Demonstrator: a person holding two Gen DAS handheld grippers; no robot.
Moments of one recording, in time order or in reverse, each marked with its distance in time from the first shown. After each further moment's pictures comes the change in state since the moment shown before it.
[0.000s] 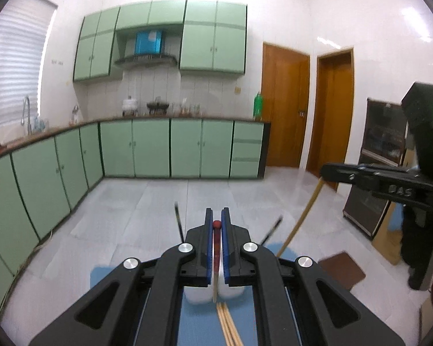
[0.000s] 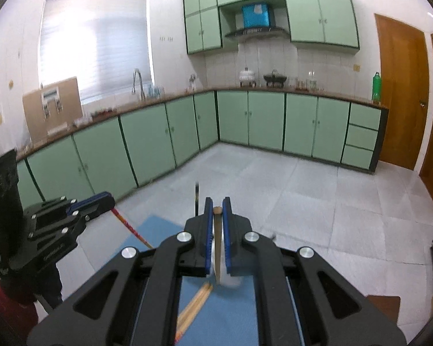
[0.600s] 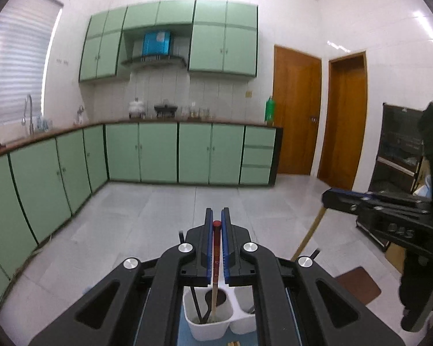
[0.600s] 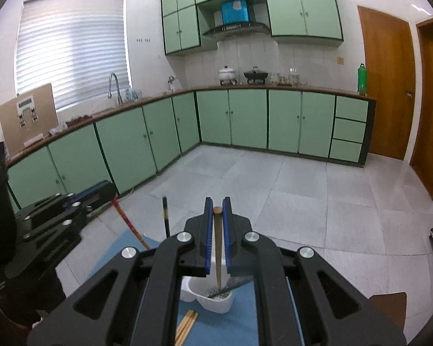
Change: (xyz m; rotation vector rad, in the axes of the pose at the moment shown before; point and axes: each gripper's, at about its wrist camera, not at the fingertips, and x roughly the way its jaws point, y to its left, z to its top) left arm 0.105 0.014 -0.003 -0.030 0.022 0.049; right arm 0.090 -0.026 -0.011 0.038 0.027 -0.093
